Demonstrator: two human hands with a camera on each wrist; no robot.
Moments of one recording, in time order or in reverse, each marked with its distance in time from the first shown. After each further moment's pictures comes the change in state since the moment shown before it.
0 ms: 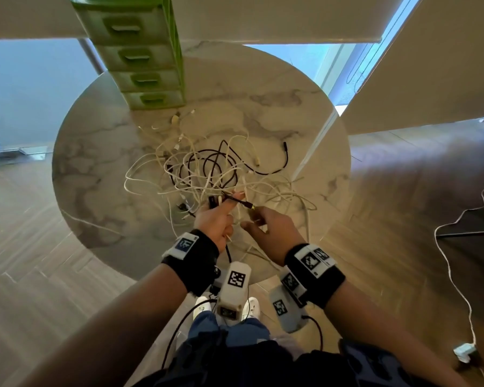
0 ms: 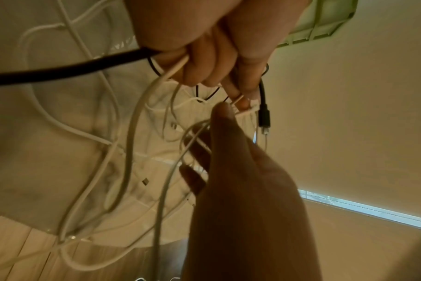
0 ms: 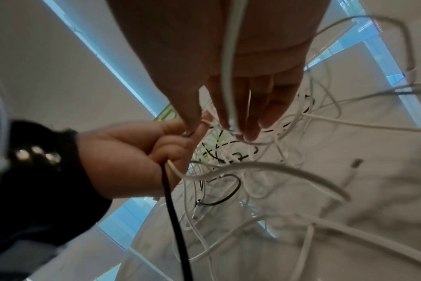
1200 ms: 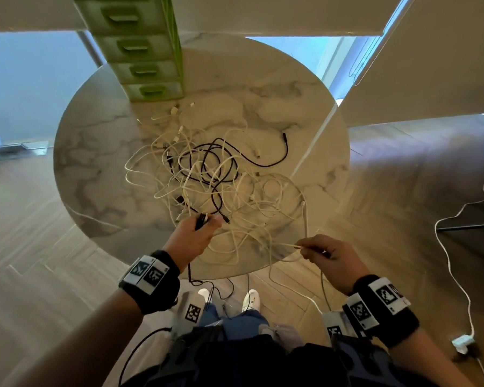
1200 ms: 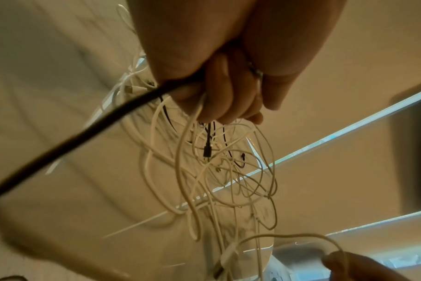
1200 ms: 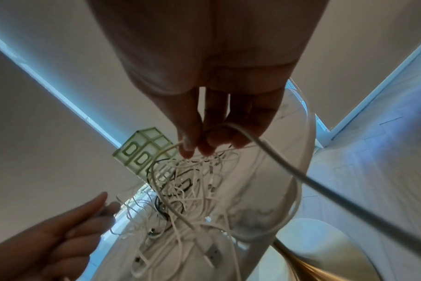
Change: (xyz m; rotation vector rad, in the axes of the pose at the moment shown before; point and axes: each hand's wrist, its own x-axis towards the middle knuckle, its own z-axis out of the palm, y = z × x) left_hand -0.039 -0.002 -0.064 0.664 -0.207 0.176; right_hand -0.081 0.086 -0.029 0.286 0.055 0.091
